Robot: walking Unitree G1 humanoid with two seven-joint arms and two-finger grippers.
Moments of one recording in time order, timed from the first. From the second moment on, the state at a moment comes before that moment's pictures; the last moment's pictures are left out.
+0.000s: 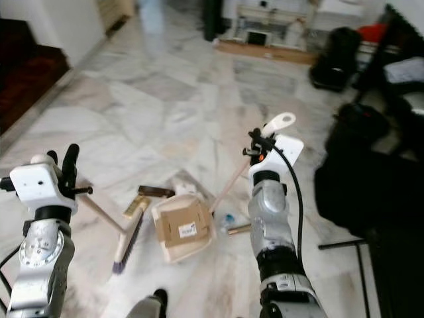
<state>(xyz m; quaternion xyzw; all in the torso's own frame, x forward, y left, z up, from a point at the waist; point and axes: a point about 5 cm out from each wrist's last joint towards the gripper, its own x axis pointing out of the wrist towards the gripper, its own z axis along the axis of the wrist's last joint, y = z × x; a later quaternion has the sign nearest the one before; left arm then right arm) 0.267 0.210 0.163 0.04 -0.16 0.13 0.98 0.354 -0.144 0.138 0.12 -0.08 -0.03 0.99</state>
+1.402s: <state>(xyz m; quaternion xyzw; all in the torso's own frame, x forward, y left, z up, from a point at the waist) 0.261 0.217 0.163 0.04 -0.14 0.15 0.98 0.355 -0.133 0.144 0.16 -0.06 -0.01 0.99</state>
